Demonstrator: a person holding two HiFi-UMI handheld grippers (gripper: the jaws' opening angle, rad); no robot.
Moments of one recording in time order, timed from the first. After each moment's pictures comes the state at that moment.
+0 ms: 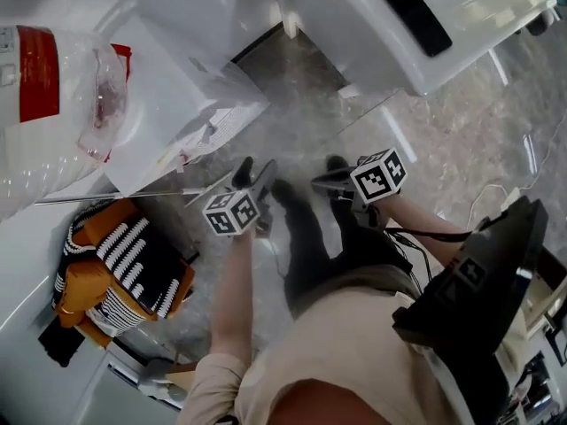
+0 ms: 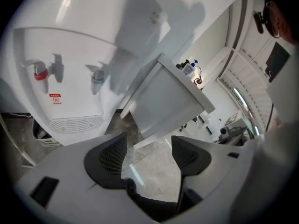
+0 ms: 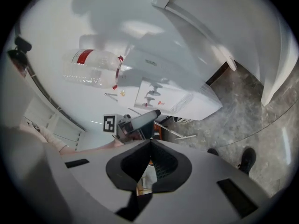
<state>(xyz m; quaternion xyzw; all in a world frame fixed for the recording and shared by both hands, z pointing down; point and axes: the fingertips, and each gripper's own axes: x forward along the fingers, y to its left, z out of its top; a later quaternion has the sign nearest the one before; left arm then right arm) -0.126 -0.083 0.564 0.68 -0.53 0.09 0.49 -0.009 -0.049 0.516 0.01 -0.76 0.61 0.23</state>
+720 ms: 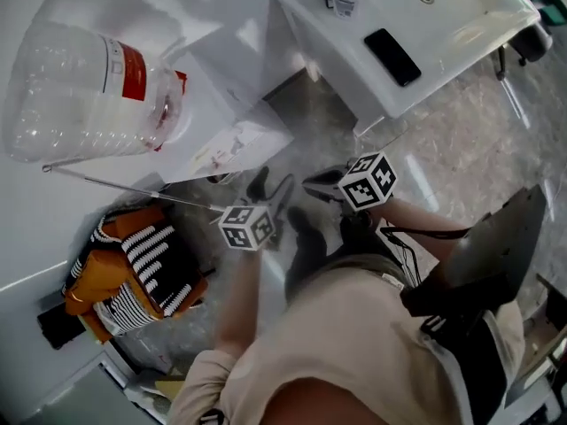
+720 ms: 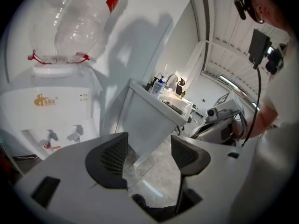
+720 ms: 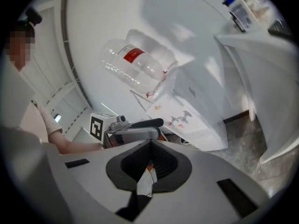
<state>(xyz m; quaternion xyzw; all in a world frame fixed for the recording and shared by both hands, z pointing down) -0.064 -0.098 0.390 0.74 -0.55 0.12 0.36 -0.006 -0.081 0.363 -0.04 -0.88 0.44 0.20</state>
